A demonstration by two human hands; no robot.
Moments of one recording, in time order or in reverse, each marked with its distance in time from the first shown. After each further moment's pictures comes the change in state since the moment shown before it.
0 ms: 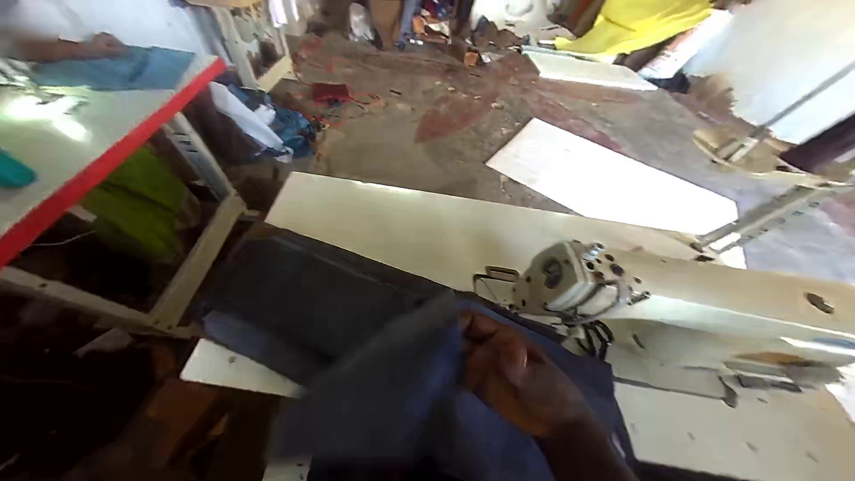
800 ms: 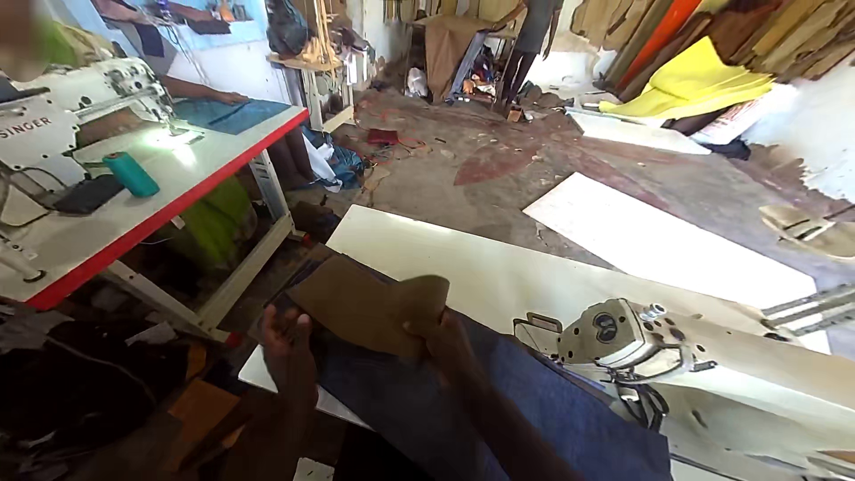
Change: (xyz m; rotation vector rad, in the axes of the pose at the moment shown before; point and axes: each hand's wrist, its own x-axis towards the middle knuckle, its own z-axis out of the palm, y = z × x) left_hand 0.070 -0.098 -0.168 -0.205 0.867 -0.039; right_hand 0.120 0.084 0.017 -0.281 0.636 0.261
